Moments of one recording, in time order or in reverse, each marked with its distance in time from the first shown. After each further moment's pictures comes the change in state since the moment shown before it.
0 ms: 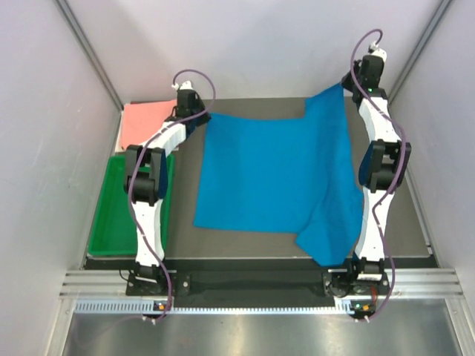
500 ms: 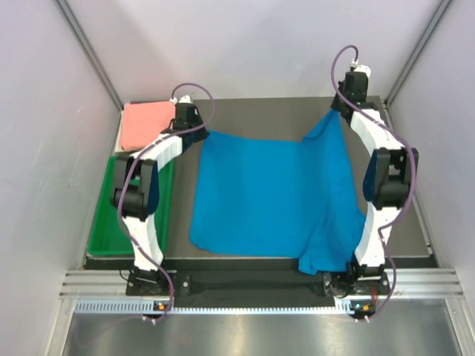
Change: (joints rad) left arm -0.055 -0.277 -0.329 -0.024 -0.057 0.006; right arm 0.095 -0.375 -0.522 0.003 0.208 -0.147
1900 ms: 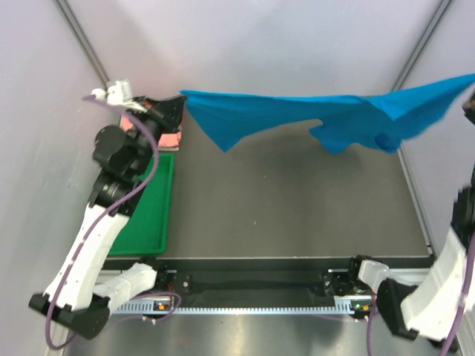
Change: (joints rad) left arm -0.153 -0.879 -0.106 0.040 -0.023 0.011; right arm -0.311 -0.858 0.431 -0.579 -0.053 0.276
